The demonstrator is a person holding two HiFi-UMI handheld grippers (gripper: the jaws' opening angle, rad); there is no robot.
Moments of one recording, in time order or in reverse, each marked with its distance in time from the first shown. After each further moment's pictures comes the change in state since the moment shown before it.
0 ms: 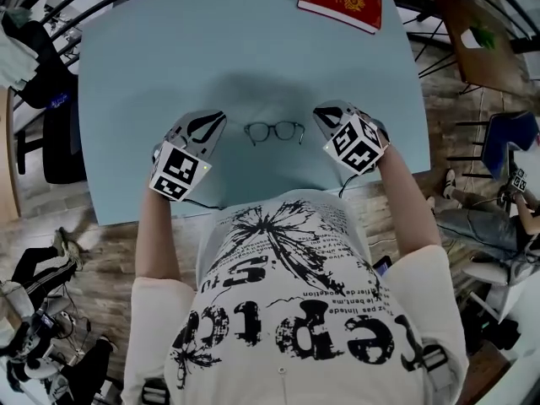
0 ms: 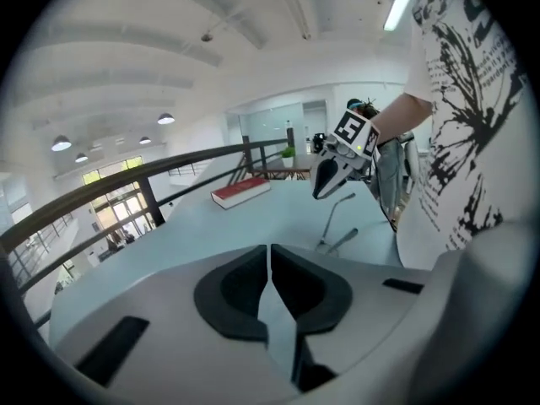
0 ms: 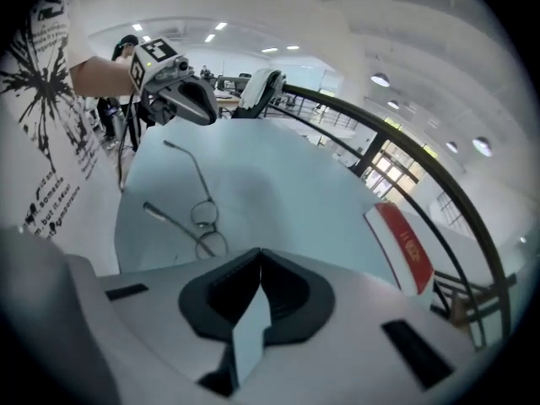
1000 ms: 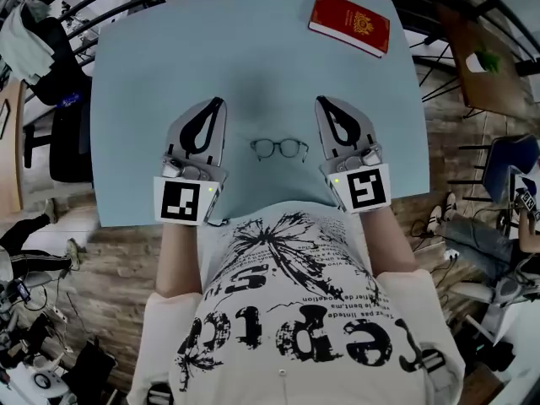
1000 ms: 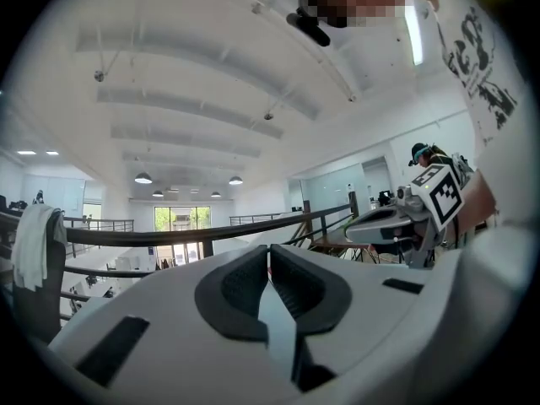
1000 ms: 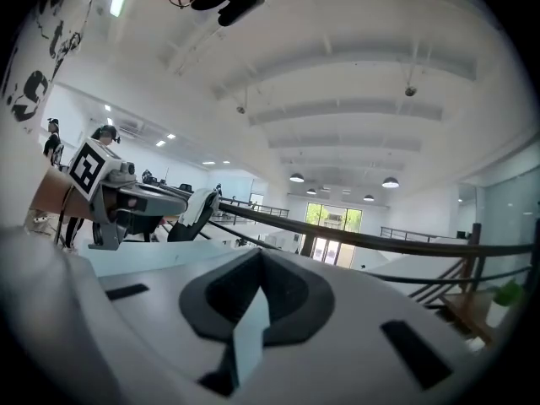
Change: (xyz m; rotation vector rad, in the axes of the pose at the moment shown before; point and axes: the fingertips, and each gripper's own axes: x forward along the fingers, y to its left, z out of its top) left arm -0.083 0.046 0.136 -0.204 -0.484 0.445; right arm -0.137 -0.048 0.142 0.269 -0.793 -0.435
